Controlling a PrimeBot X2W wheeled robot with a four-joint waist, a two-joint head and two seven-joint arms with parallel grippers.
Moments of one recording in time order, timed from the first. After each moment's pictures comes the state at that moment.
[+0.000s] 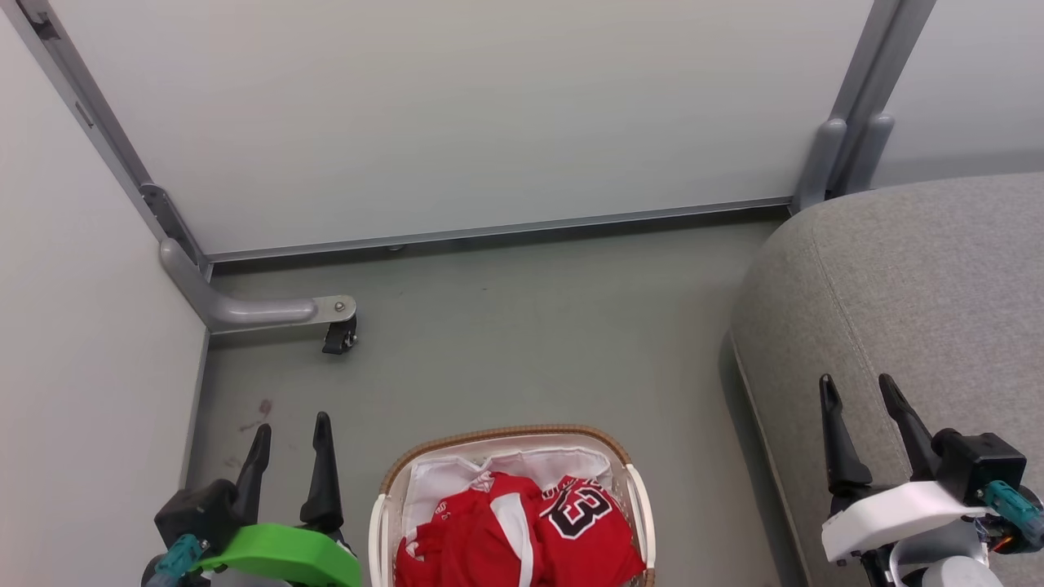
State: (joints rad) left arm -0.02 0.04 -0.09 0.29 -0.39 -0.10 -0.22; right arm -0.02 -0.04 -0.07 0.17 0.23 0.13 -0.22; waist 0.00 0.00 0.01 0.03
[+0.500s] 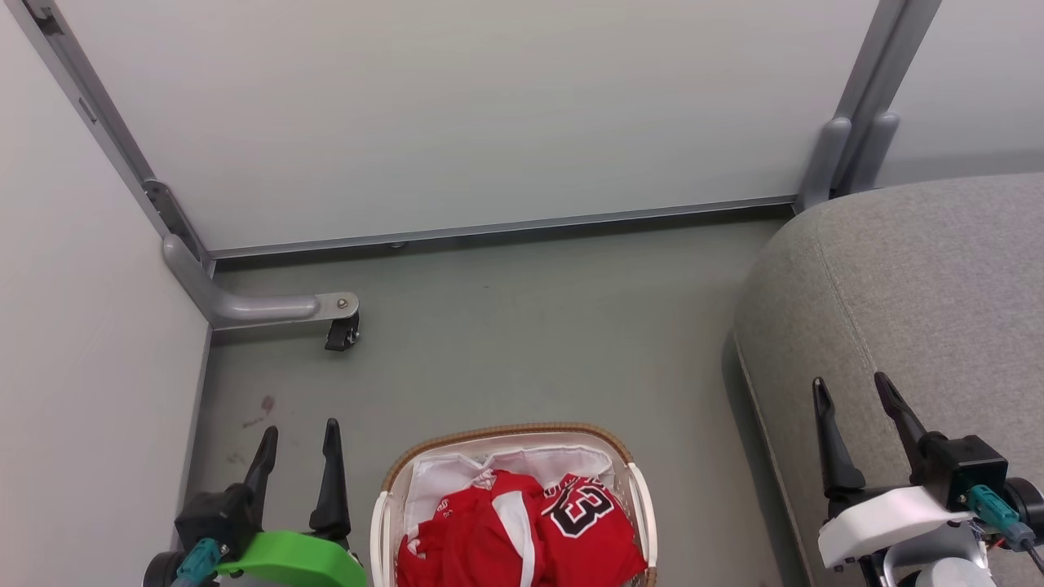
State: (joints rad) left arm -0.02 0.05 -0.10 0.31 -0.30 -0.10 -0.25; right arm -0.02 -0.05 -0.07 0.17 0.11 0.13 -0.25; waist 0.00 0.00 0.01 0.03
